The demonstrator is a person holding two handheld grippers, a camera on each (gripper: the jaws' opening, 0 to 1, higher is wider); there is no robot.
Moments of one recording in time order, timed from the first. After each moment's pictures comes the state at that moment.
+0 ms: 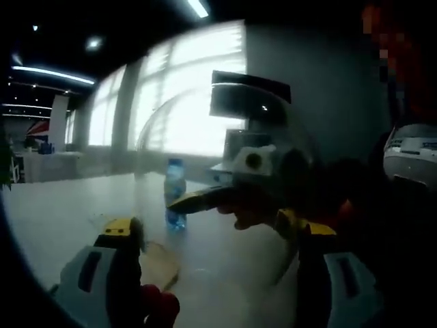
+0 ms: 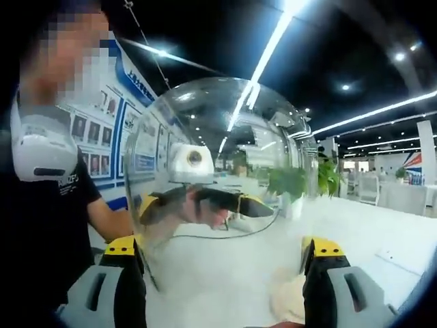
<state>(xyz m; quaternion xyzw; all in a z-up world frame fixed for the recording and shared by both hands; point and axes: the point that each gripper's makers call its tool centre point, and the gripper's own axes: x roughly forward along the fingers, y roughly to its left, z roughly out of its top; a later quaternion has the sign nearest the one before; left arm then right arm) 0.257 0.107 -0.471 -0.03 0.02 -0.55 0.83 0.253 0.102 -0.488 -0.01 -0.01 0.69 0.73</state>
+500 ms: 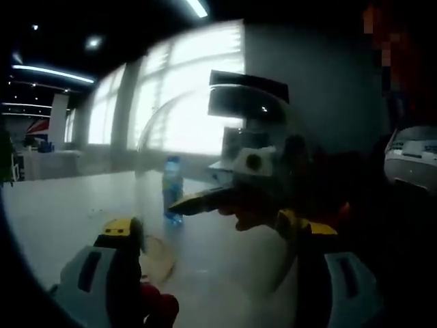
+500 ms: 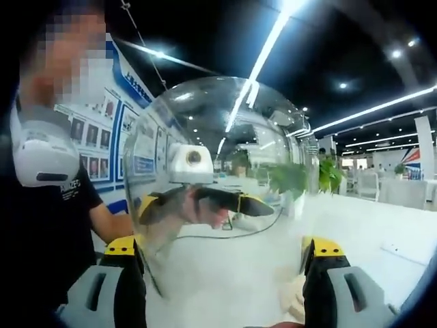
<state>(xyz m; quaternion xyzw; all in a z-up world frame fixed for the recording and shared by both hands) 0.242 0.109 -0.479 -0.02 0.02 -0.55 0.83 0.235 0.105 -0.499 -0.01 -0.01 0.68 0.73</state>
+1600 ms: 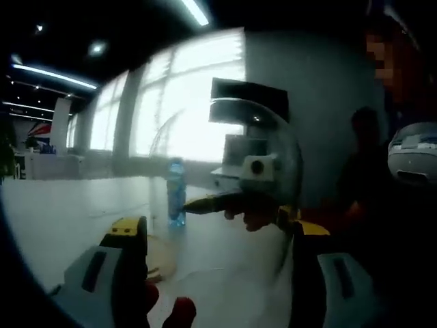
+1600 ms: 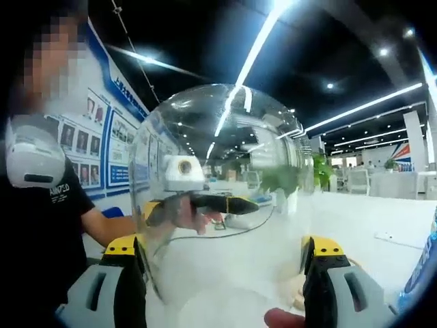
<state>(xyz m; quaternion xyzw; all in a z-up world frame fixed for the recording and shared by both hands) 0.245 0.123 -0.488 -0.04 -0.01 -0.54 0.84 0.235 0.091 -0.503 0.02 0.00 0.65 0.76</state>
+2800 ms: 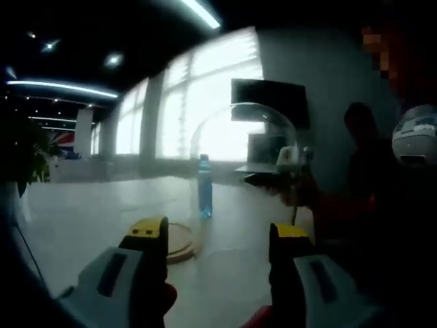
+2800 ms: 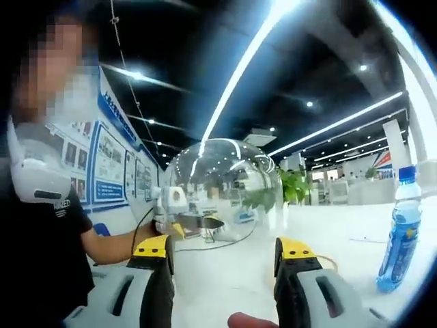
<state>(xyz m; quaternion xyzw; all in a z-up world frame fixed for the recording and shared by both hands) 0.236 0.167 -0.503 -0.02 -0.02 -0.47 0.88 0.224 0.018 -0.486 0.07 -0.05 0.60 0.80</state>
